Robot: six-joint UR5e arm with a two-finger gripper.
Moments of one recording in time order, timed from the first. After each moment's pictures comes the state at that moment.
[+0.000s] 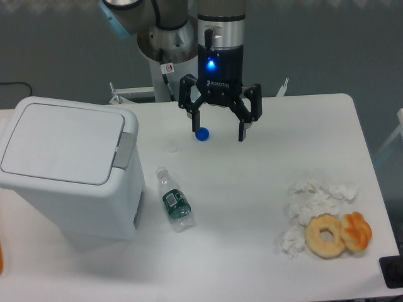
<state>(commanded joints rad) 2.55 -1.54 -1.73 -0.92 1.29 0.92</state>
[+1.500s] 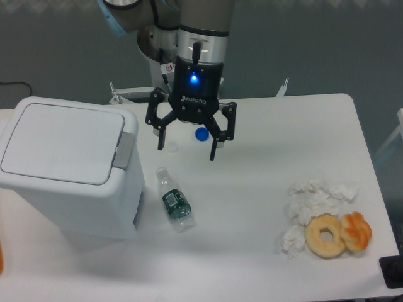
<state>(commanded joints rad) 2.46 -1.62 -1.65 -0.92 1.11 0.45</state>
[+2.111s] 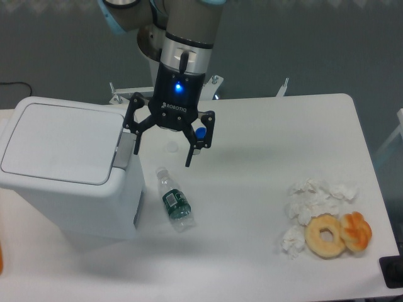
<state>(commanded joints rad) 2.41 -1.63 -1.68 -0.92 1.09 0.42</state>
